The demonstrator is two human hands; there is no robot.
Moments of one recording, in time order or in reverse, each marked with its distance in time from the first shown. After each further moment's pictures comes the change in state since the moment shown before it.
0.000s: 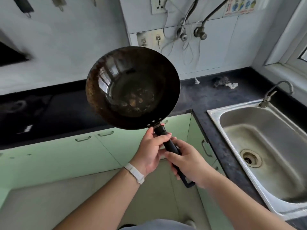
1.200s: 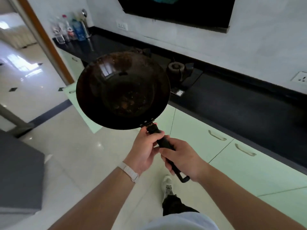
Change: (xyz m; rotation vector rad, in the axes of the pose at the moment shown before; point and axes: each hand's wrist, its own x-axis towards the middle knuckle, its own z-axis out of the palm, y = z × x) left_hand -0.242 0.166 -0.550 -0.325 0.700 0.353; right_hand 0.104 -0.056 0.608 -0.351 -0.814 0.038
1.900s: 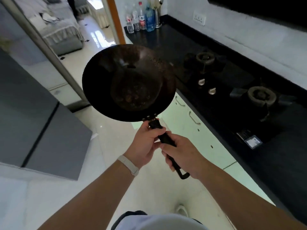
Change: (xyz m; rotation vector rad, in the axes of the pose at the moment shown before) left_hand 0.194 0.154 -0.099 -0.048 0.426 0.152; right_hand 0.300 -0.113 0.024 -0.039 -0.448 -0.036
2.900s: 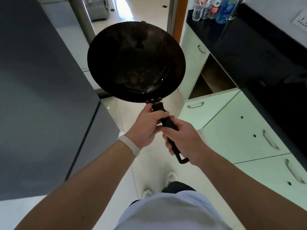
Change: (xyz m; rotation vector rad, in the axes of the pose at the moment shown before) left_hand 0.223 0.246 -0.401 -0.132 0.067 0.004; right_hand 0.395 -0.133 0.323 -0.027 -0.030 0.031
